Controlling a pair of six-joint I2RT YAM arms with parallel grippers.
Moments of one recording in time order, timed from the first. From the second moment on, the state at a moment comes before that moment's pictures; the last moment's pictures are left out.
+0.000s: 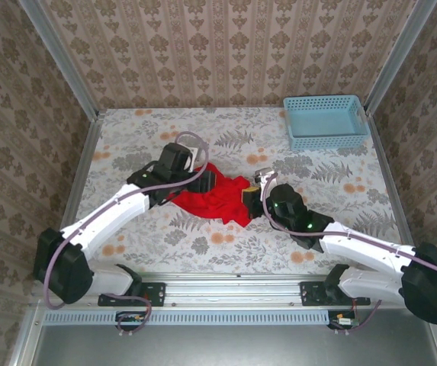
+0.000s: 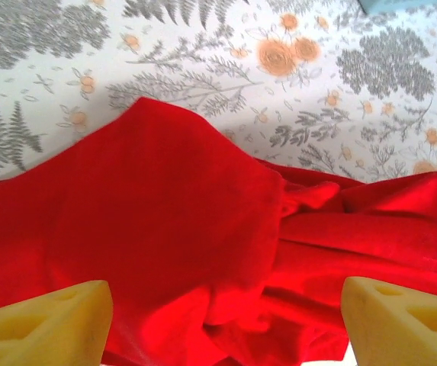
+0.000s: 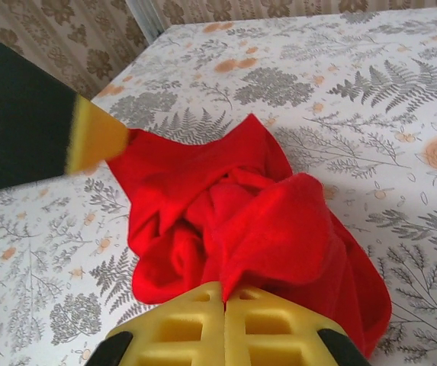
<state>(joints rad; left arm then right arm) -0.65 1.34 1.03 -0.49 0.06 -0.35 0.79 1.10 0.57 0.16 0.12 0.40</state>
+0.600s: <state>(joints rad) -0.54 1.55 1.08 -0.50 0.02 -0.35 0.82 0.95 0.57 0.08 0.18 0.34</state>
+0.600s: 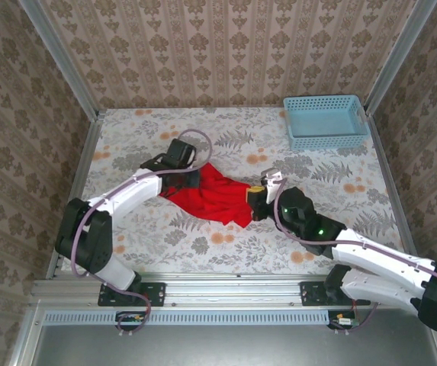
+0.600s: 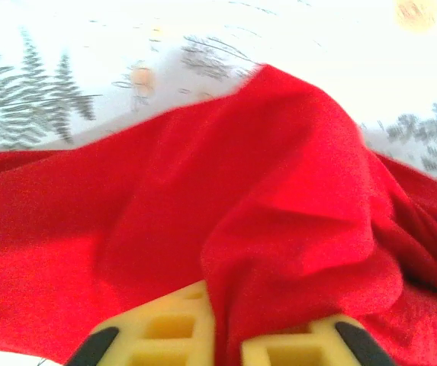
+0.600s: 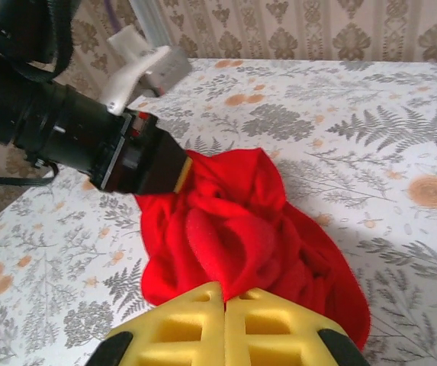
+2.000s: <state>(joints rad) -0.26 1.19 0.64 -0.09 0.50 -0.55 0.84 1.29 0.84 -0.20 0.22 0.42</state>
